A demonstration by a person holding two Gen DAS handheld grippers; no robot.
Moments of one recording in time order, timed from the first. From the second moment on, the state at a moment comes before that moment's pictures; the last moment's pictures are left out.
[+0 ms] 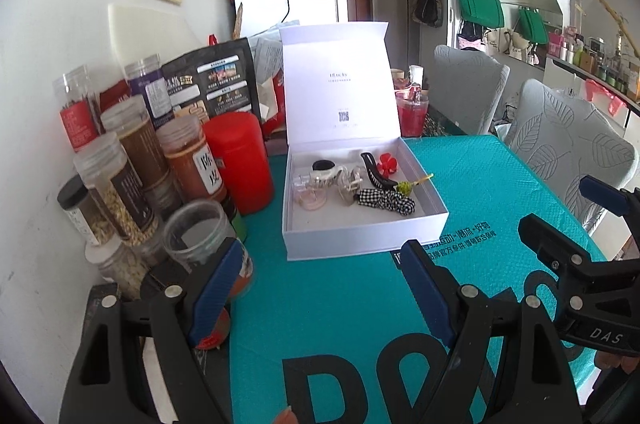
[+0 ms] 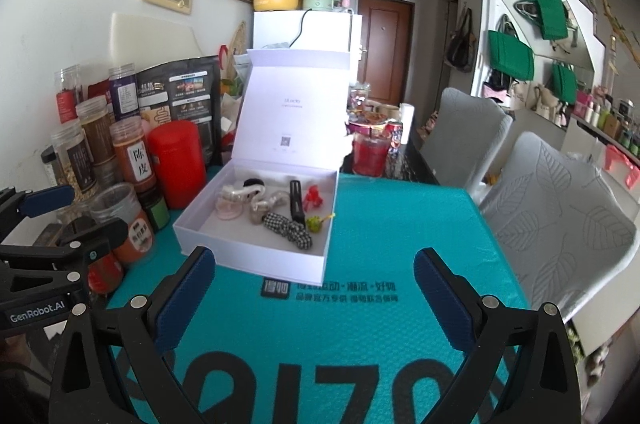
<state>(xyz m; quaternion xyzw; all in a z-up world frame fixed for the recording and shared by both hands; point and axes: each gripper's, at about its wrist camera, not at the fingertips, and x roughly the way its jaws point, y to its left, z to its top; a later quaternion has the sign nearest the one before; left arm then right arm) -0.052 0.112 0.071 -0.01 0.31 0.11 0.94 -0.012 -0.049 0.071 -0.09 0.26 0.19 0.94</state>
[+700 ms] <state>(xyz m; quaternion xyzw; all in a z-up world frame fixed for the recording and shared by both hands) -0.047 0.119 0.051 -0.03 0.33 0.12 0.93 -0.013 -0.047 0.055 -0.08 0.28 0.19 0.94</state>
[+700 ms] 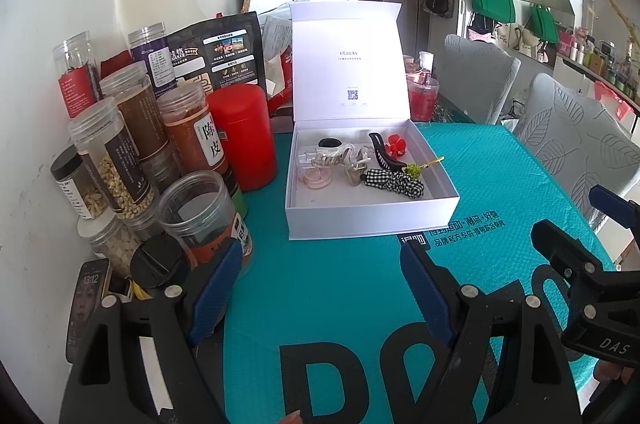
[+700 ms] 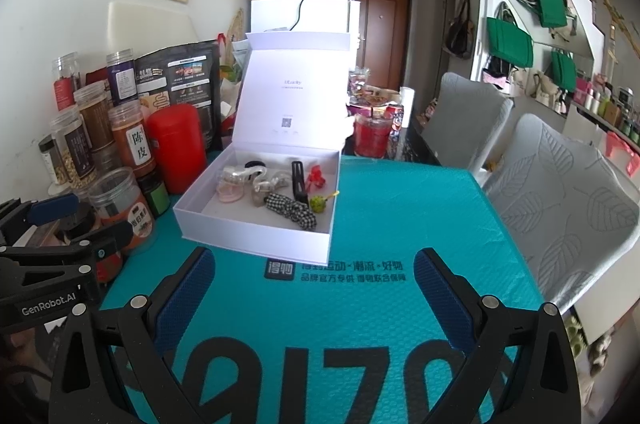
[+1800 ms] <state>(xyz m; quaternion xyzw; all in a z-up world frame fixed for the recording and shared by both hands) -0.043 0.102 0.047 -0.01 0.35 0.11 0.93 -0.006 -0.059 0.047 -0.07 0.29 0.17 0.94</state>
